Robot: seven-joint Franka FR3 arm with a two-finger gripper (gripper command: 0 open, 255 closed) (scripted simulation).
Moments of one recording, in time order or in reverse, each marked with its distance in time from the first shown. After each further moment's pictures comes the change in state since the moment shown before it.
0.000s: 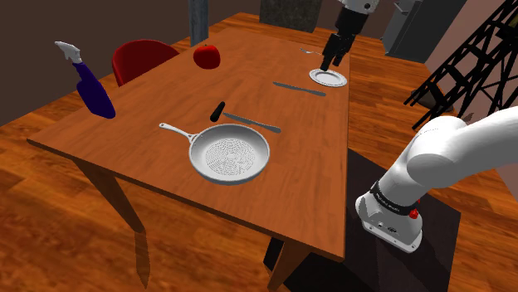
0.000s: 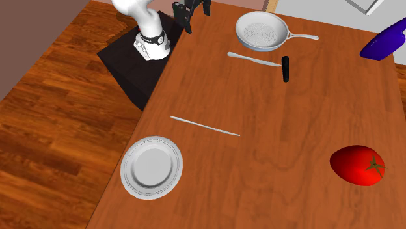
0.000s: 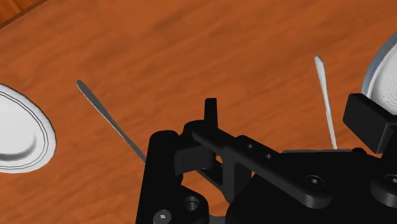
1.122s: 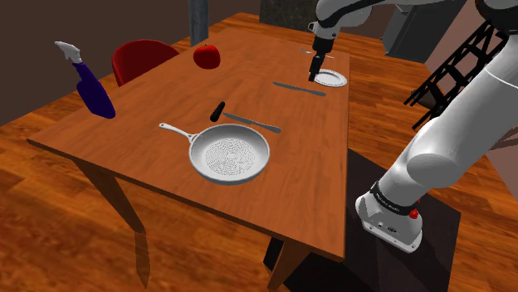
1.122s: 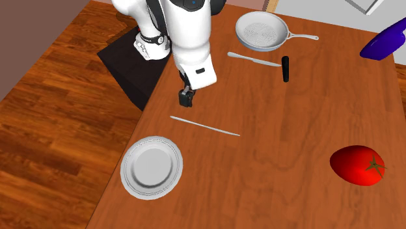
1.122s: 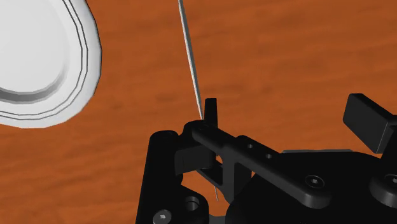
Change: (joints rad) arm 0.005 0.593 -0.243 0.249 -0.024 0.254 -0.539
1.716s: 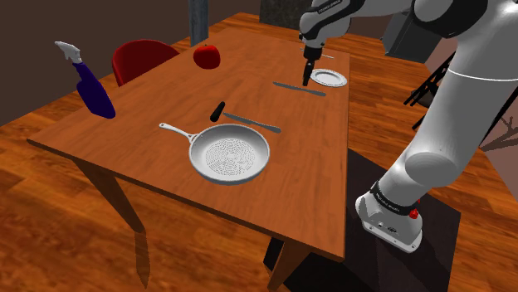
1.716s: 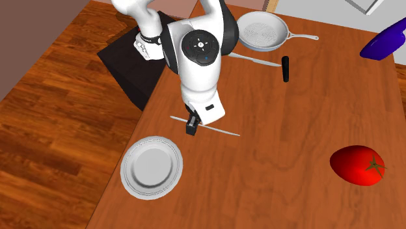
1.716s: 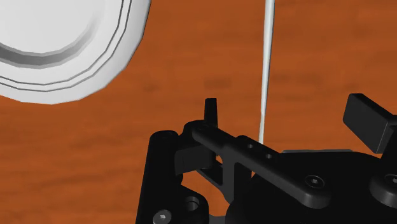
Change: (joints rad) arm -0.038 0.274 -0.015 0.176 0.073 0.061 -0.191
